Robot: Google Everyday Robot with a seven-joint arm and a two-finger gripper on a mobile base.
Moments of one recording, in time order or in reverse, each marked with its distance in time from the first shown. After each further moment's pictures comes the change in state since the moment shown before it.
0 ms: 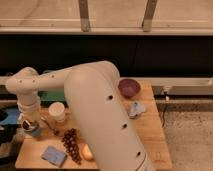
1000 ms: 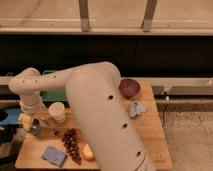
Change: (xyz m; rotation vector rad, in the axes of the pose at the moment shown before) arm 0.007 -0.008 0.006 -0.010 0.003 0.016
